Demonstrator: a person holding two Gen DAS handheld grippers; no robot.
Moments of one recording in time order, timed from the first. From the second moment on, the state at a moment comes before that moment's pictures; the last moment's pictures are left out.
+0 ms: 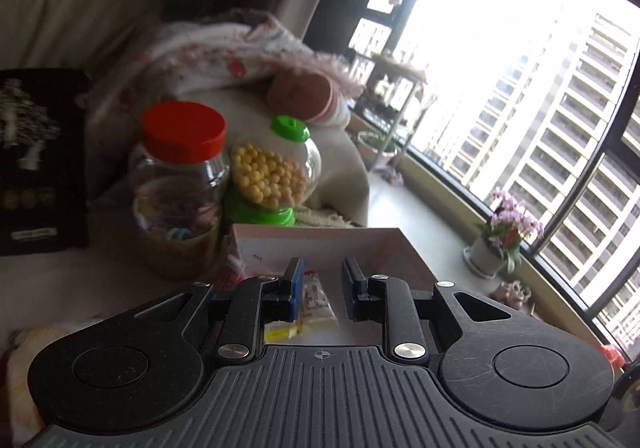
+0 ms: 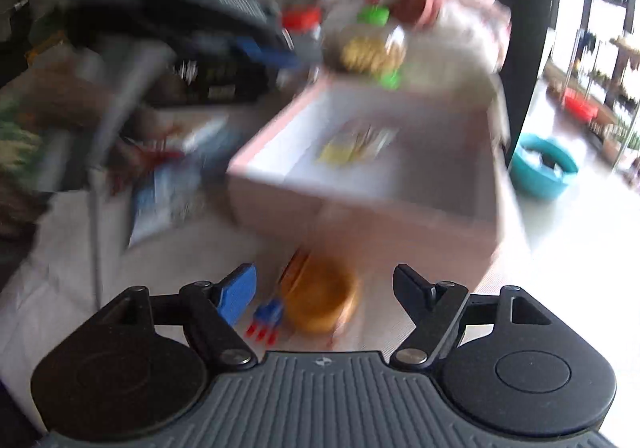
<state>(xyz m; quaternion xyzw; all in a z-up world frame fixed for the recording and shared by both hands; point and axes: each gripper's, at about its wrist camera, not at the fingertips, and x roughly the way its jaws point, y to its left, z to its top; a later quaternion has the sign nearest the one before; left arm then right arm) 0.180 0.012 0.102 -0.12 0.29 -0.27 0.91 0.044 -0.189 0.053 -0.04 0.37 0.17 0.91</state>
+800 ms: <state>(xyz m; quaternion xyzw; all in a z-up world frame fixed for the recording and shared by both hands) 0.047 0.116 0.023 -0.18 0.36 -0.20 0.90 0.150 -0.201 0.158 -0.08 0.28 0.06 0.95</state>
